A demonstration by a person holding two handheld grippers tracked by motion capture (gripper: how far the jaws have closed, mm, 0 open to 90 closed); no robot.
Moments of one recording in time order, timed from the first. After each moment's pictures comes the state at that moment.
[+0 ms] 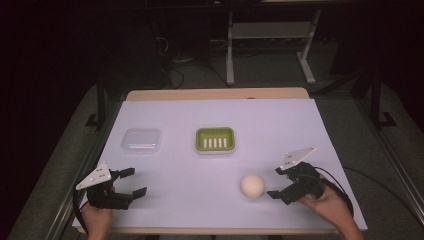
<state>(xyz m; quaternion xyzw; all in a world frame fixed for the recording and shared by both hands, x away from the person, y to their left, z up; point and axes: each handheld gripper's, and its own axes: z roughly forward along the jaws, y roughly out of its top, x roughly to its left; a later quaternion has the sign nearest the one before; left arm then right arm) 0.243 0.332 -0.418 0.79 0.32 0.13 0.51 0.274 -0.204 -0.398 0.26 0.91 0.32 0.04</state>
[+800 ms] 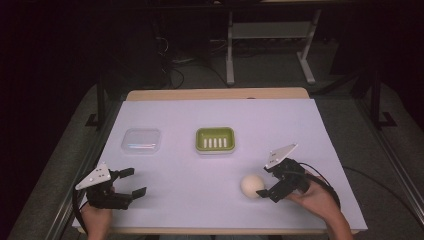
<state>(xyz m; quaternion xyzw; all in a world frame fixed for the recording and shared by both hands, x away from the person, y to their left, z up) 0.243 0.333 -0.418 0.79 0.32 0.13 0.51 0.288 -0.173 -0.399 0.22 0.93 0.31 0.04</state>
